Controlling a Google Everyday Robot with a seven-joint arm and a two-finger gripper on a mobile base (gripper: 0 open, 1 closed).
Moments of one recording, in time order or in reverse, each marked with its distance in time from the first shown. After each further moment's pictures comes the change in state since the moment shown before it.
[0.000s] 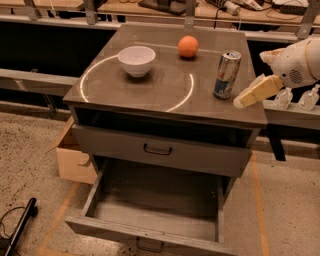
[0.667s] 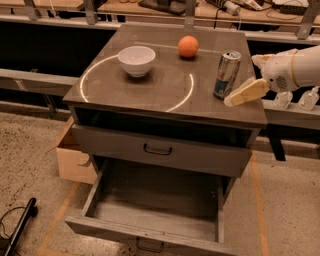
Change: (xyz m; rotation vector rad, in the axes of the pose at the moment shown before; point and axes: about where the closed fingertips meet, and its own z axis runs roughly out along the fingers) arm 0.002 -0.016 0.038 0.010 -0.105 0.024
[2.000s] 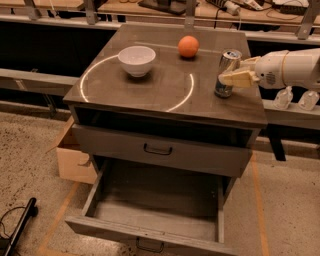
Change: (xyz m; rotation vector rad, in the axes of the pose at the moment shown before) arm -0.010 -0.024 0.032 -0.005 -0.147 0.121
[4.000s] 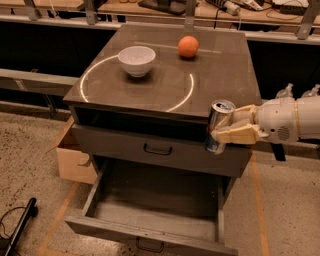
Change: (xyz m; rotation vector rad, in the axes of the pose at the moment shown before) arm 0.044 0.180 -0.061 -0.303 0.041 0.002
